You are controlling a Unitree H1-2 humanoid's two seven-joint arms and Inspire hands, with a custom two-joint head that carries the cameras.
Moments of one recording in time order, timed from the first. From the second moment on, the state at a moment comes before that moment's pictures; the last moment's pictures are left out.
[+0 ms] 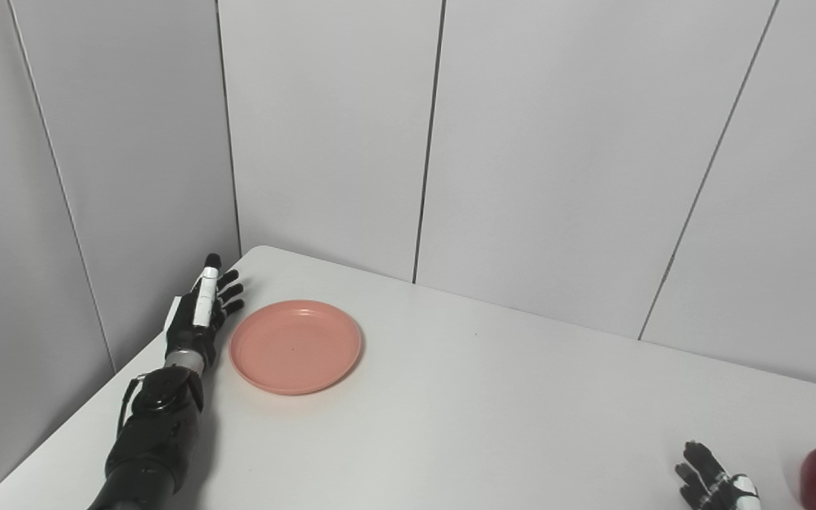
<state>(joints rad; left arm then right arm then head) -0.55 0.40 0.34 0.90 -0.30 -0.20 -0.05 -0.04 -0.12 -0.05 0.00 0.26 0.06 0.20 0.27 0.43</state>
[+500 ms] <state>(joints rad) -0.51 0.36 0.34 0.77 -0.30 -0.09 -0.04 -0.04 -0.12 -0.05 0.00 0.25 0.06 0.20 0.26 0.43</state>
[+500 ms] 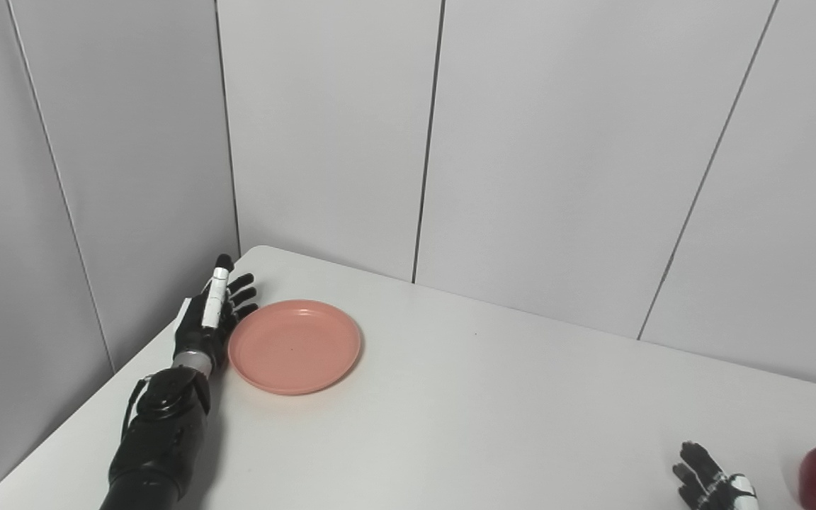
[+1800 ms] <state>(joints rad) -0.45 0.24 0.26 0.55 -0.26 0.03 -0.02 -0.04 -0.12 -0.04 -0.01 0.23 0.06 0.19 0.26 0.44</state>
